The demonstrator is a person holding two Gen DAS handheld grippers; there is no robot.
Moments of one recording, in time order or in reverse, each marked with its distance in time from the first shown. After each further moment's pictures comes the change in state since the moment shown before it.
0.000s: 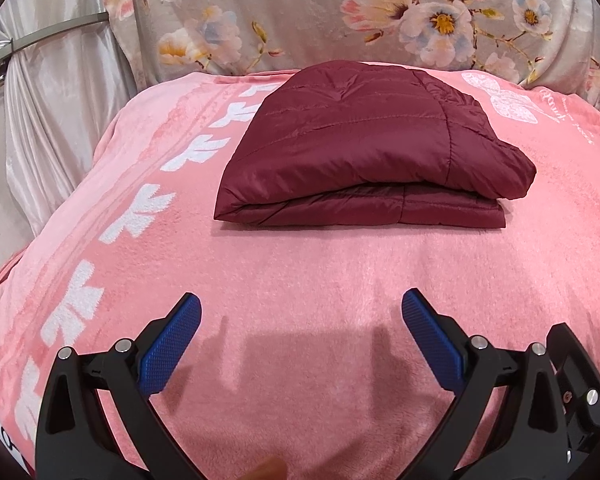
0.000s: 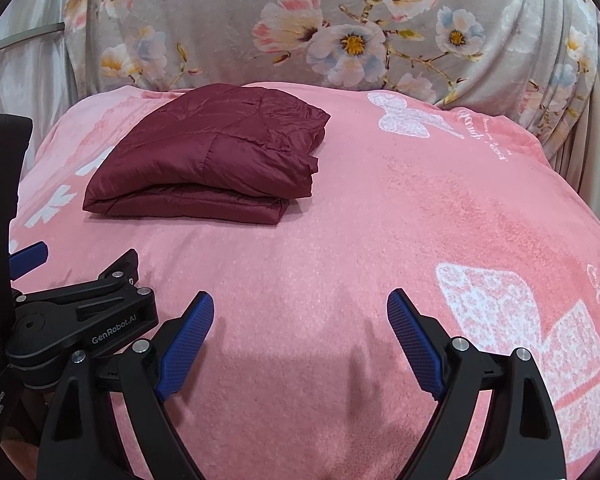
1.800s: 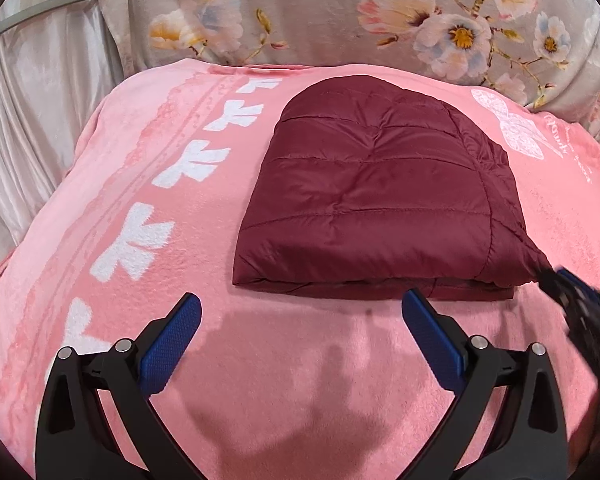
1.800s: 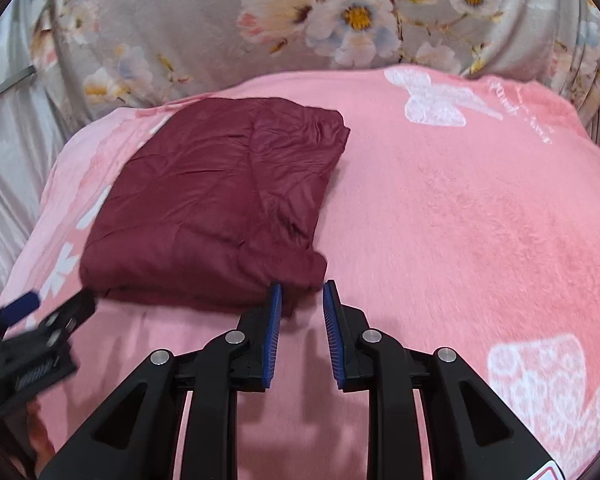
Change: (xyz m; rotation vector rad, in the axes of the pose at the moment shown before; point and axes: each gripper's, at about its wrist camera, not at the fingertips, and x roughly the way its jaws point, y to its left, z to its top) left arm 0.022 0.042 0.063 -0.051 0.079 -0.091; right arm 0.091 -0.028 0.079 0.147 0.117 0.158
